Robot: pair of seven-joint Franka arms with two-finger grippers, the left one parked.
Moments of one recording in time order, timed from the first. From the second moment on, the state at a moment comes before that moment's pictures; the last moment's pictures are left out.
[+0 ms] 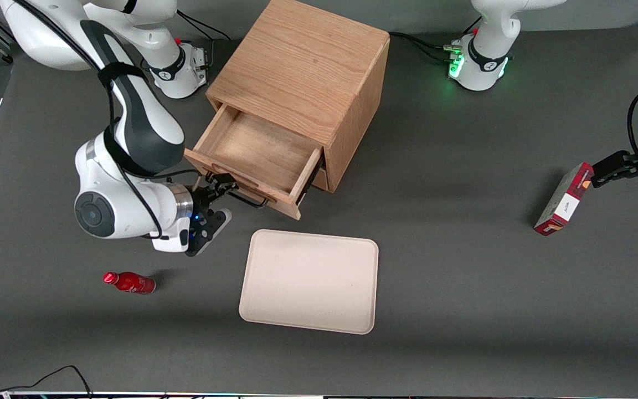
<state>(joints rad) 0.06 0.46 0.33 -1.53 0.25 1.69 -0.38</state>
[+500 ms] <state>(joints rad) 0.06 0.34 0.35 -1.74 0.32 1.79 -0.37</state>
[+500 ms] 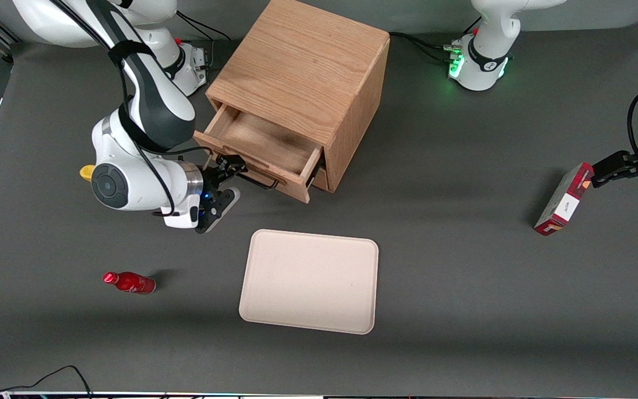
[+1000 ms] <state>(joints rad) 0.05 0.25 0.45 -1.89 0.36 1.91 -0.26</state>
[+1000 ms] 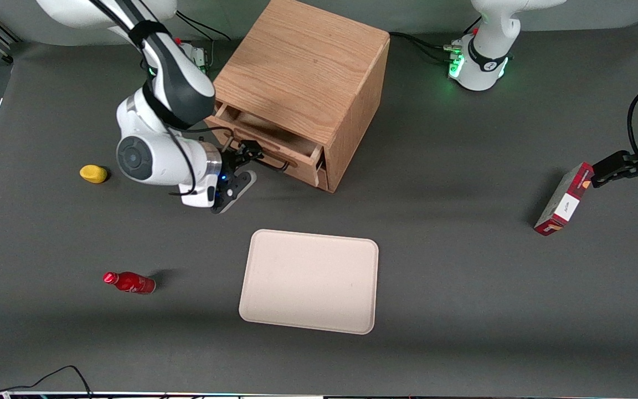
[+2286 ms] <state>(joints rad) 0.03 0.06 0.50 -1.87 0.35 1.85 -0.25</state>
